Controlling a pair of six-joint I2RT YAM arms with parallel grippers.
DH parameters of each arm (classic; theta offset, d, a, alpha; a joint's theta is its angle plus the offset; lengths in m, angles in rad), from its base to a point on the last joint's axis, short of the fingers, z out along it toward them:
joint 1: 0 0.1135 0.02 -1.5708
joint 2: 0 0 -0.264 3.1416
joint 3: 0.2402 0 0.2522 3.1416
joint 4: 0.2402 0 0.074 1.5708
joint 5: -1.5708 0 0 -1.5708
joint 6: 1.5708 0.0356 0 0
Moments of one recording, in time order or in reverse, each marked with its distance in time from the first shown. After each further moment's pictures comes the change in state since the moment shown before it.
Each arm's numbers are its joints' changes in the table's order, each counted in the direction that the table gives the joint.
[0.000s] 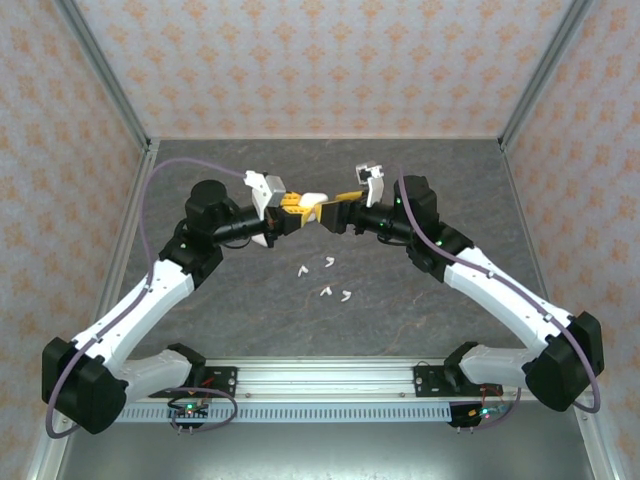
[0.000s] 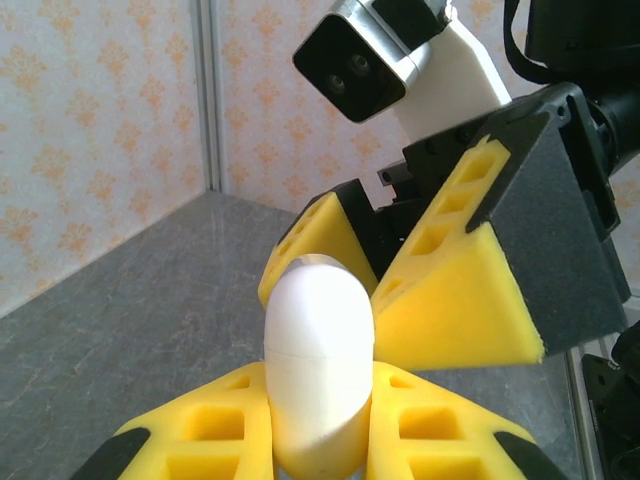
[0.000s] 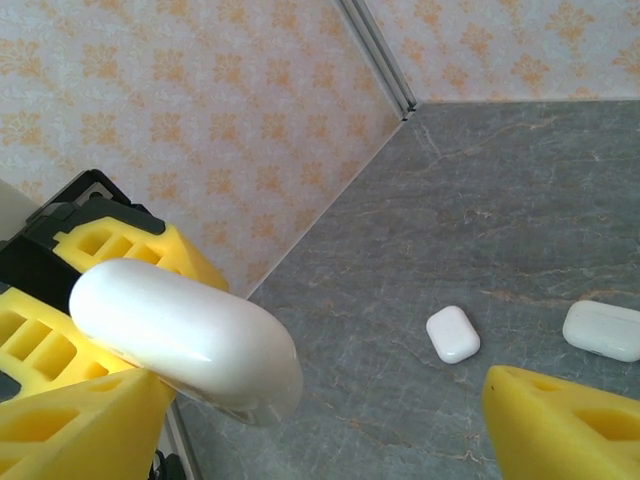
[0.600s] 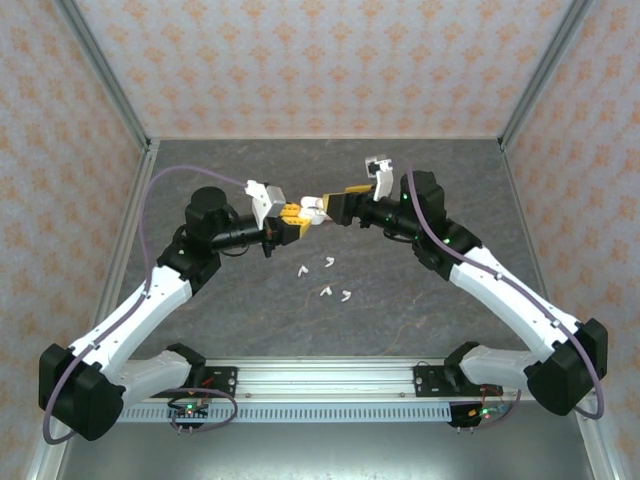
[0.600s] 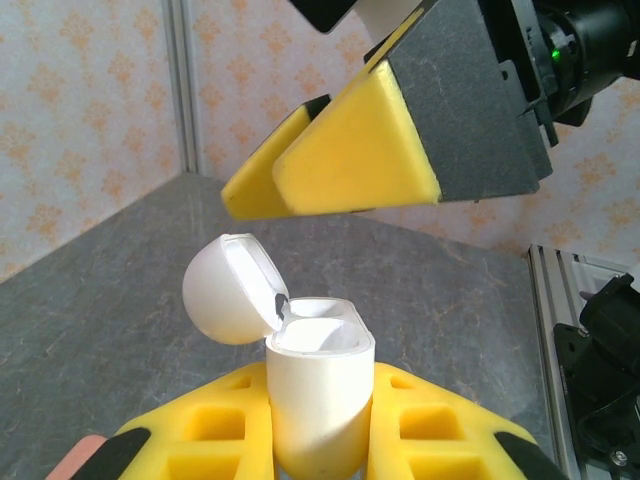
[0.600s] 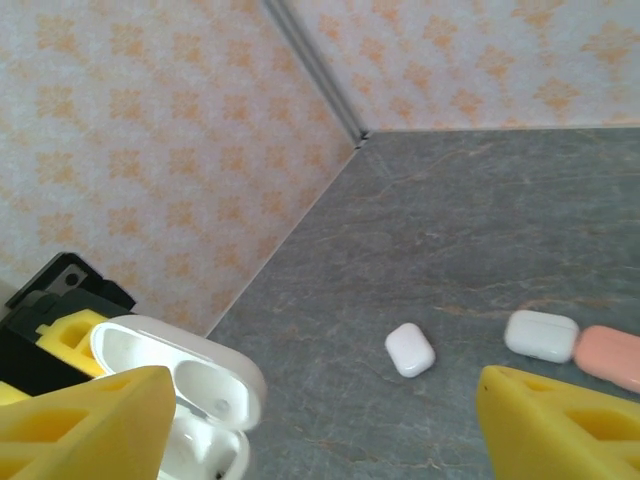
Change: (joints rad) left arm -0.003 -0.033 -0.032 0.040 -0.036 0.020; right arm -0.016 -0.058 0.032 0.095 -0.121 0.000
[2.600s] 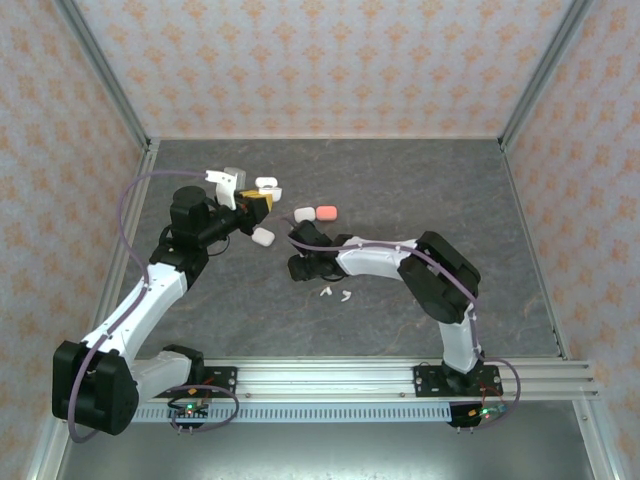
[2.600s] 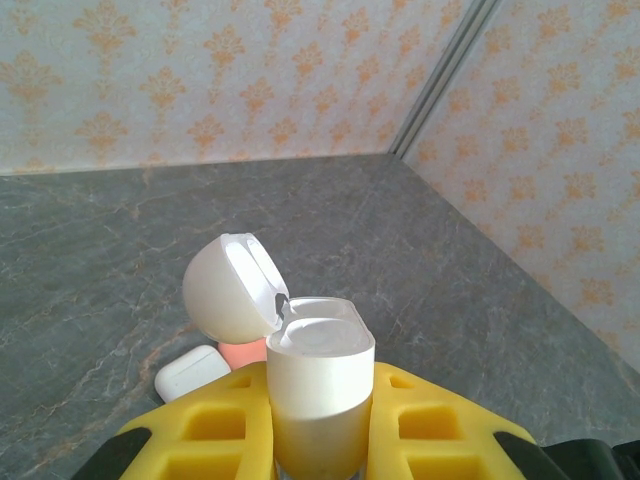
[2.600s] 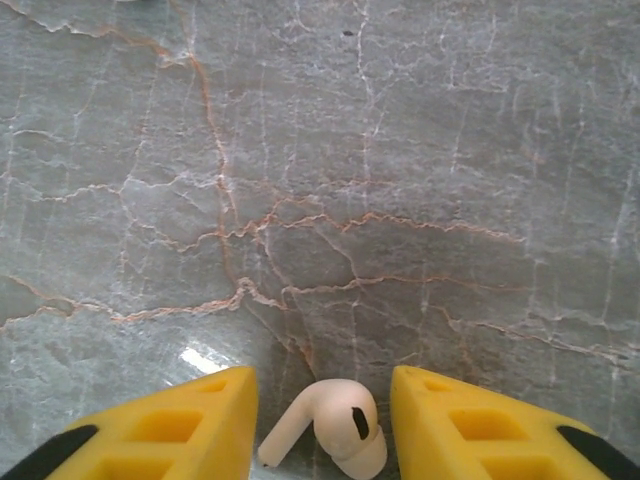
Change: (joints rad) left arm 0.226 0.046 -0.092 -0.061 0.244 -0.311; right arm 0.299 0.825 0.200 0.182 -0.320 0.006
